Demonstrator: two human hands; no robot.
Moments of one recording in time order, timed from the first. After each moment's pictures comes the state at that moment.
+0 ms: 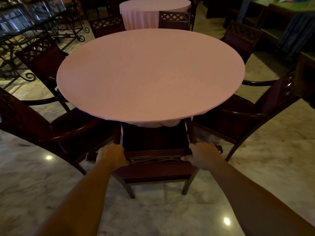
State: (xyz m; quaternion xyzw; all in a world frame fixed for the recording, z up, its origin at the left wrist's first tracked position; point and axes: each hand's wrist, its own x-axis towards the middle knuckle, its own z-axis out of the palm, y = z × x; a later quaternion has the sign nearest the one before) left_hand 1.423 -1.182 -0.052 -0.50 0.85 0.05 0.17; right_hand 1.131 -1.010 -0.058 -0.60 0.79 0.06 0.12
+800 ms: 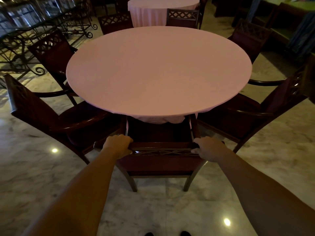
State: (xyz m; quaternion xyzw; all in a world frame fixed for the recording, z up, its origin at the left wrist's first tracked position) left_hand 1.434 -1.177 -0.043 -0.43 0.88 0.03 0.20; right_hand 1.124 -1.004 -0.046 -0.59 0.78 0.06 0.21
